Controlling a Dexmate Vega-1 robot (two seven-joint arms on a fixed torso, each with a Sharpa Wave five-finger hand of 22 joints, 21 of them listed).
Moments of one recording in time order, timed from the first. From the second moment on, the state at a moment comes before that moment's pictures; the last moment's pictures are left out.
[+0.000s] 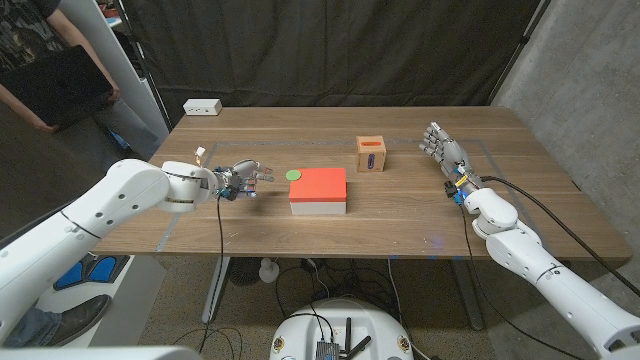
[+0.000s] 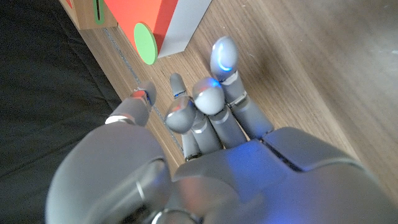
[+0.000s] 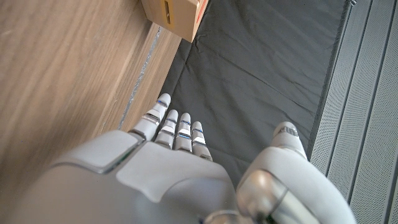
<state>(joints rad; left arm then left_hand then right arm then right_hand) 0.93 0.97 0.24 -2.11 -1.22 0.90 0.60 0.65 -0.08 0.68 -0.18 0.20 0.89 0.01 0.40 0.35 1.43 -0.19 1.53 0.43 1.40 -0.21 1.47 0.58 1.15 -0.21 1.28 0.66 -0.98 -0.63 -0.32 -1.44 0.58 0.36 -0.02 0.22 0.01 0.24 -0.13 0.19 0.03 0.12 0.20 0.18 0.11 0.11 0.20 0.19 0.03 0.08 0.22 0.37 0.26 0.06 0.20 0.17</state>
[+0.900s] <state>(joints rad) 0.83 0.93 0.32 -2.08 -1.22 0.96 0.68 0.77 -0.13 0.61 -0.16 0.20 0.84 0.02 0.46 0.36 1.42 -0.20 1.56 0.42 1.41 -0.21 1.50 0.52 1.14 -0.21 1.34 0.66 -1.01 -0.64 -0.31 -1.47 0.57 0.37 -0.03 0.22 0.01 0.24 -0.13 0.19 0.03 0.12 0.20 0.18 0.12 0.11 0.20 0.19 0.03 0.07 0.22 0.37 0.26 0.07 0.20 0.17</state>
